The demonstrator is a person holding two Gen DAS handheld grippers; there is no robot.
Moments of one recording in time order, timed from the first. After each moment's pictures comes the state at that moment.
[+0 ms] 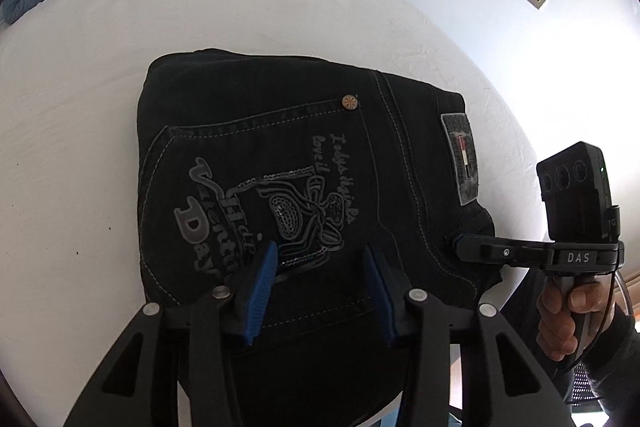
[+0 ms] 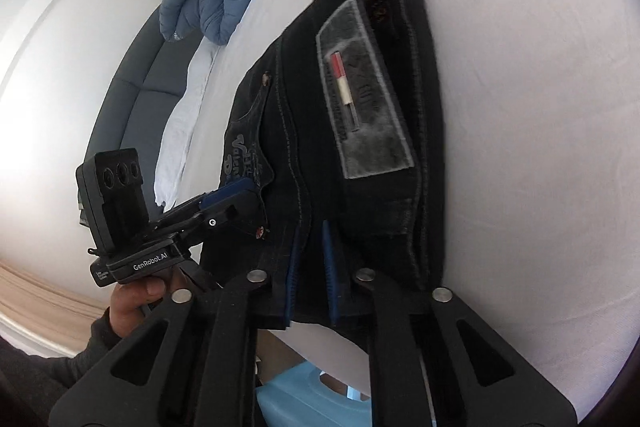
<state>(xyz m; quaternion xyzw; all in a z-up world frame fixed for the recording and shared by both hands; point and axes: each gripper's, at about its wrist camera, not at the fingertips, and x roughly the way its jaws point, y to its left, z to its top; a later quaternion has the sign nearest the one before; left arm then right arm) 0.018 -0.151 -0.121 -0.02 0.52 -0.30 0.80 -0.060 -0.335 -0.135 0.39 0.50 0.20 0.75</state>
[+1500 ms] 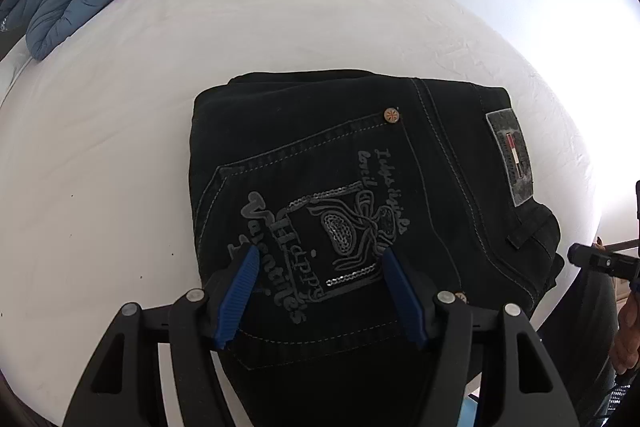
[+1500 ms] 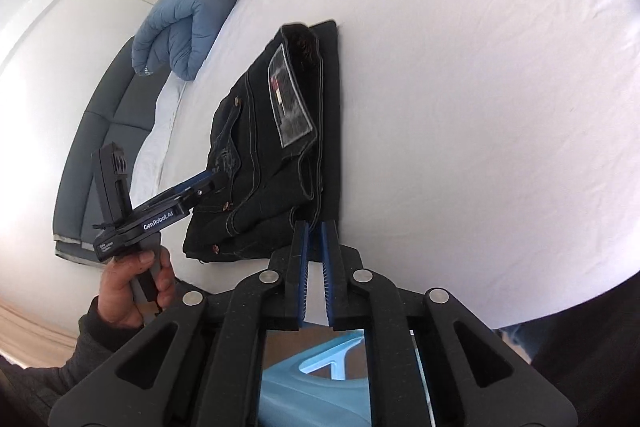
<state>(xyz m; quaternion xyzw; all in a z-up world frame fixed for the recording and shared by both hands) 0.034 -0.166 -0.111 0.07 0.51 -0.22 0.83 -0.133 -0.382 -0.081 0.36 0.47 0.10 0.80</state>
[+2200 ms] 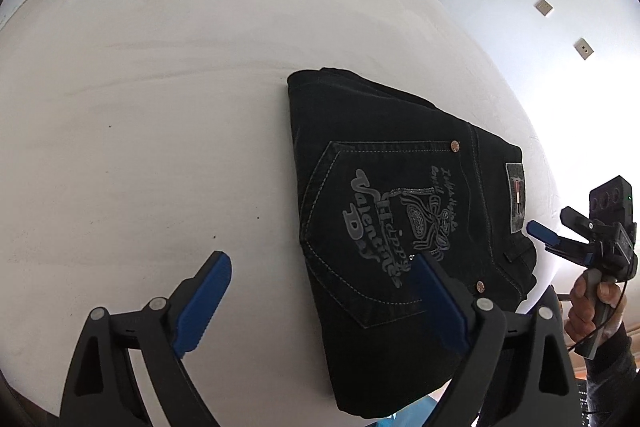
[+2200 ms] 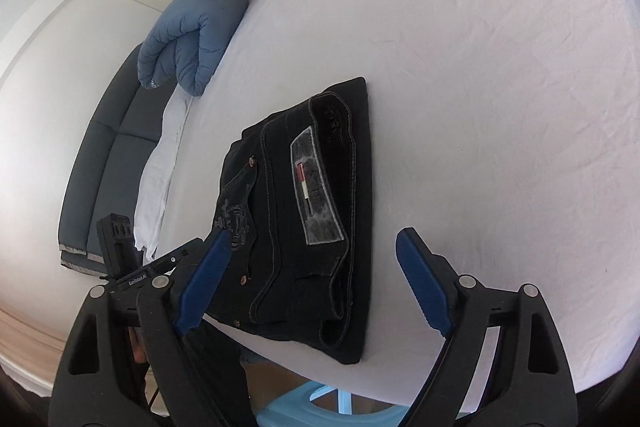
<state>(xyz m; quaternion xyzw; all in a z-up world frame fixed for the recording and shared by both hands) 0.055 -0.082 -0.114 -0.07 0.55 -0.22 0.80 -0.043 -0.389 -0.084 0.39 0.47 0.12 0.78</state>
